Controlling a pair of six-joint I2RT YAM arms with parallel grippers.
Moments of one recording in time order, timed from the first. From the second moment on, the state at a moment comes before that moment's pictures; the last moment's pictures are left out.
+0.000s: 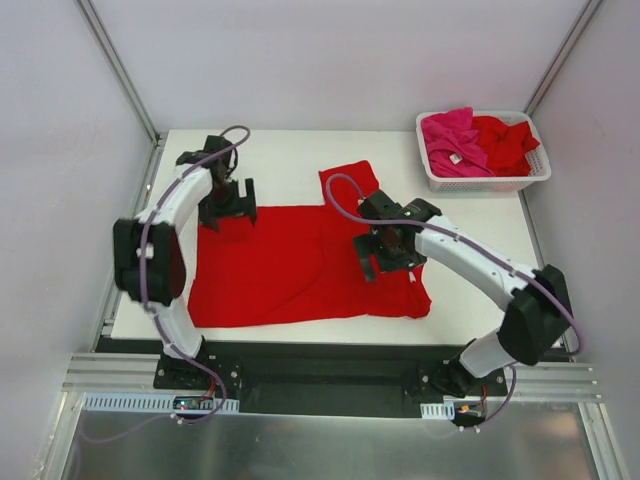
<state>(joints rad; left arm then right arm) -0.13 1.90 1.52 -0.98 0.07 -0.29 0.72 1.57 1.23 -1.13 0.21 0.37</state>
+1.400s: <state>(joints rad) 0.23 1.56 1.03 -1.09 0.13 -0.30 0.86 1.60 1.17 -0.92 -0.12 0.28</state>
